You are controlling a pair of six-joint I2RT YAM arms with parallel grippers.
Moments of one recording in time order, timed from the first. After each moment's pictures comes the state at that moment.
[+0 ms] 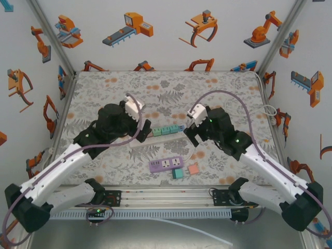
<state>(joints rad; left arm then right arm) -0.72 0.96 0.90 -0.37 0.00 0.03 0.66 1.03 0.85 -0.39 -0.07 -0.32</state>
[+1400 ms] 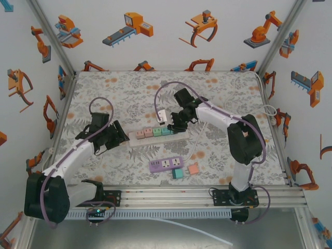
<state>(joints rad) -0.27 1.16 0.64 -0.42 0.09 -0.64 0.61 1.87 1.38 -0.70 -0.54 -1.12</state>
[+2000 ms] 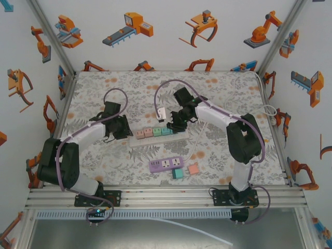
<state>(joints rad) -0.33 1.50 0.82 -0.35 0.08 -0.55 0.60 1.89 1.40 -0.69 -0.53 -1.04</state>
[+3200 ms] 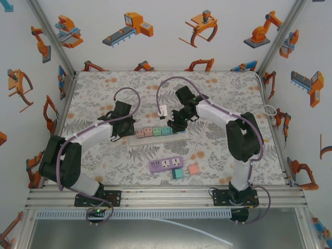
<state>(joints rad) -0.47 1.53 0.87 -0.37 -0.15 -0.46 0.58 1.91 1.42 -0.71 -0.60 -1.01</state>
